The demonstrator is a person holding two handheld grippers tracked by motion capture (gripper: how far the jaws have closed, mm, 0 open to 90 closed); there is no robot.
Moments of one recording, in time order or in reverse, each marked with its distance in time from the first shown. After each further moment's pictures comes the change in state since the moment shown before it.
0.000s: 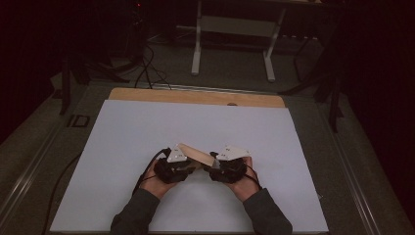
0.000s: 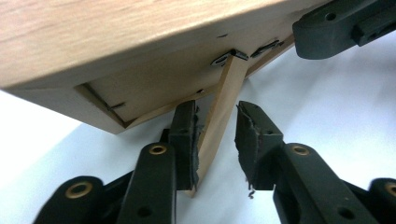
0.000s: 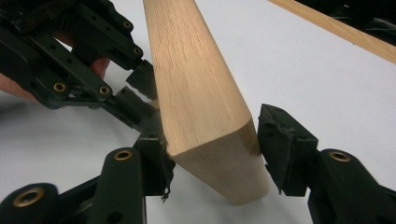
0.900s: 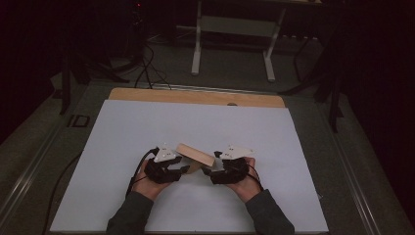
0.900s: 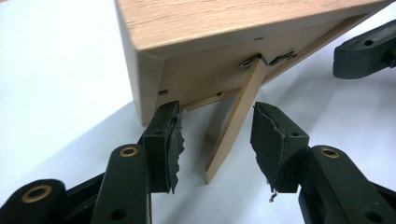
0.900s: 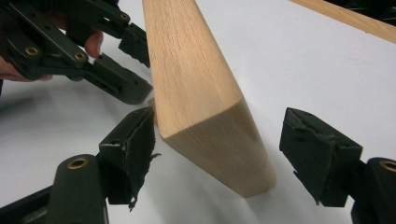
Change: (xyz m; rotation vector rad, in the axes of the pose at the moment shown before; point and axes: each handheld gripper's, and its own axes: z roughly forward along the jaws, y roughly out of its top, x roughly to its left) left arm 0.011 -0.013 -0.021 -0.090 0.028 -0.078; right arm -0.007 -0.007 -0.002 -0.006 0.047 0.047
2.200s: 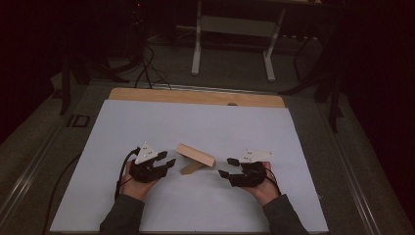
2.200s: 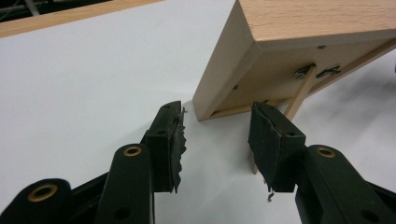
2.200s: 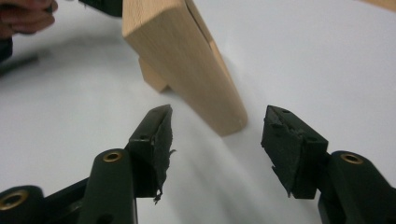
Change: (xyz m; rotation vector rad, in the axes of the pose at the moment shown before) left arm 0.021 -0.018 -0.026 -0.110 0.118 -0.059; right arm -0.026 -0.029 -0.034 0.031 0.041 0.032
